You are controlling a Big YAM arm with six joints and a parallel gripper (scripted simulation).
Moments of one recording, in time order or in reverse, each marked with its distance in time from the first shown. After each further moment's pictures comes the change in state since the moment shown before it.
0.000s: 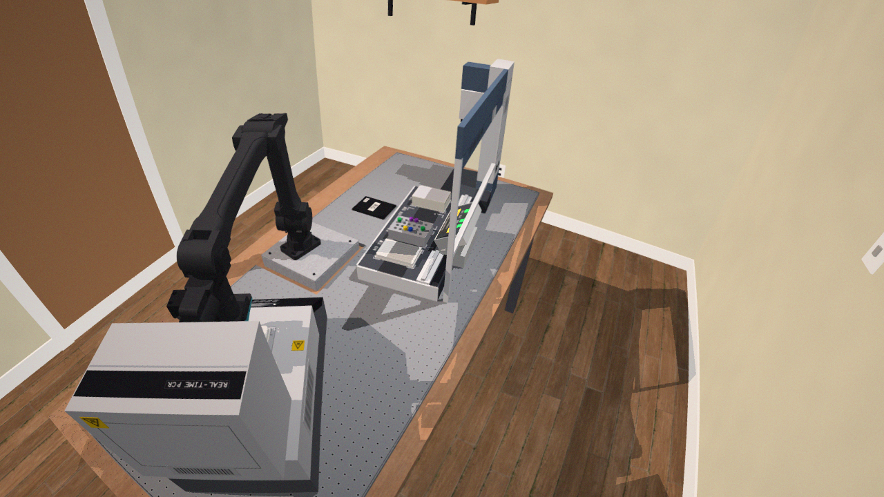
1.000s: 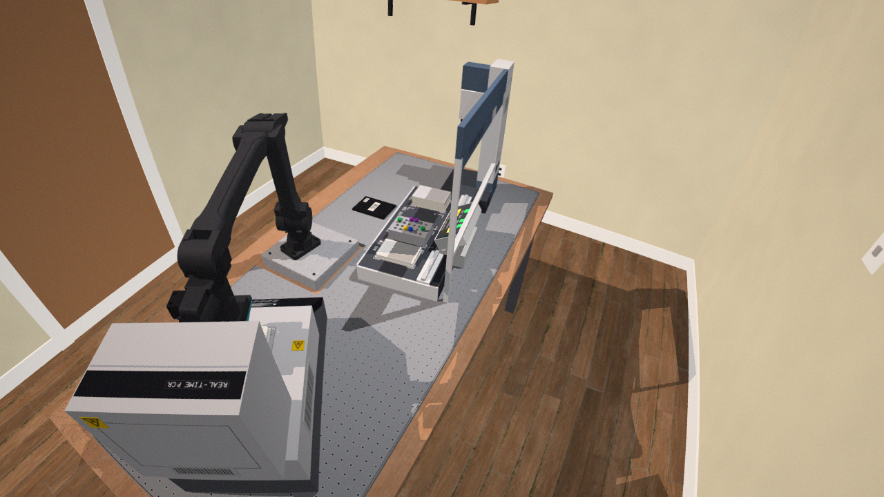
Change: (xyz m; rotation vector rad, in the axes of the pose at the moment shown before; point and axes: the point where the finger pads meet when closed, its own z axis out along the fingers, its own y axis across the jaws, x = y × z) arm 0.000 0.005 0.000 -0.020 -0.003 -0.002
